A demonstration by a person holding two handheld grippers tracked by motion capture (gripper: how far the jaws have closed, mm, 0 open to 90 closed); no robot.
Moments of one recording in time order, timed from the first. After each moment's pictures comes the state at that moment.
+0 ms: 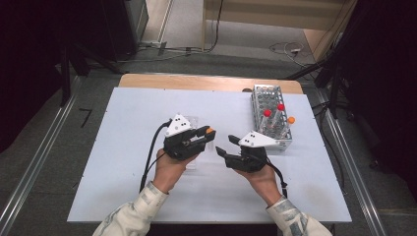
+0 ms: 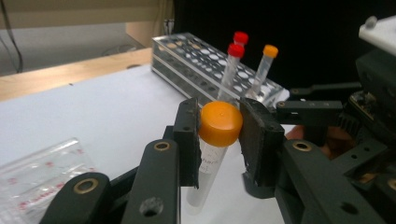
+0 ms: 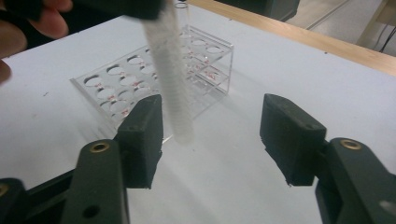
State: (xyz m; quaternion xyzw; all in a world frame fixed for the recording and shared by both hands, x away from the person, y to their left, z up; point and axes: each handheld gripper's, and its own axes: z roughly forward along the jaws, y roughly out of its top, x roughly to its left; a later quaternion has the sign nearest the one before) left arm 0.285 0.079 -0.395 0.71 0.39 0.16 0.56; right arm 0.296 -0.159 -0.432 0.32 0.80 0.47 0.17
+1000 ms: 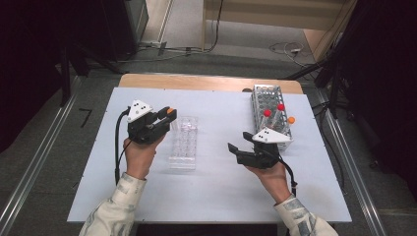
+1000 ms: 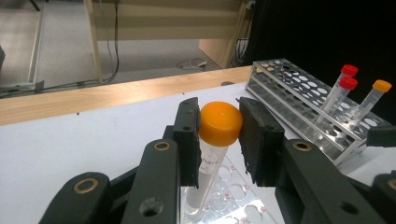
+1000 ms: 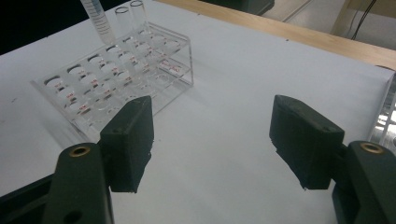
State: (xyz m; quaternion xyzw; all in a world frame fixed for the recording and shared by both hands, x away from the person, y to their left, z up) left arm 0.301 0.150 -0.390 0.66 0.48 0.26 0.53; right arm 0.305 -0.186 -0.430 0.35 0.79 0.46 0.18
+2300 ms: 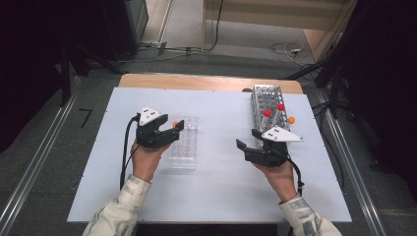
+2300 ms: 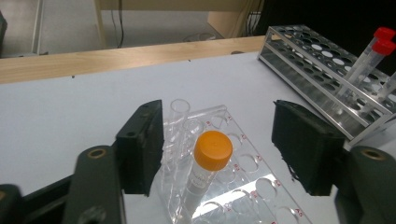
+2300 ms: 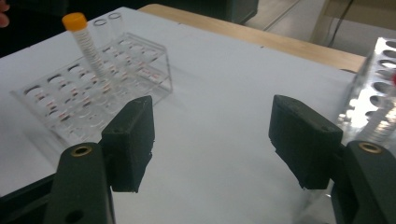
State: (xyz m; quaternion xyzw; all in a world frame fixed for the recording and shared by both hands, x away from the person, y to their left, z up) left arm 0.307 0.139 -0.415 0.67 0.50 0.24 0.49; right arm 0.307 -0.210 -0.419 0.38 0.77 0.47 0.21
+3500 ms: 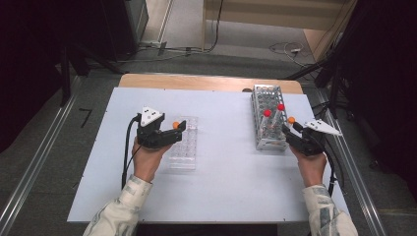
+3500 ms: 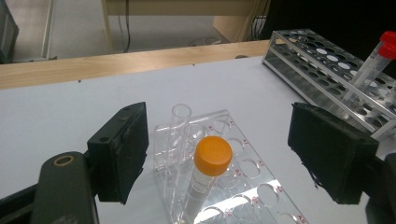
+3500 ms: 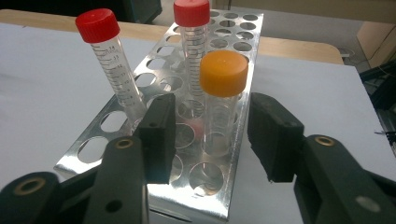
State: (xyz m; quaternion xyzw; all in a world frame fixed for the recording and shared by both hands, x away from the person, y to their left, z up) left arm 0.307 0.134 -0.414 0.66 0.51 0.25 0.49; right arm 0.357 -0.312 -0.444 0.50 0.70 0.42 0.30
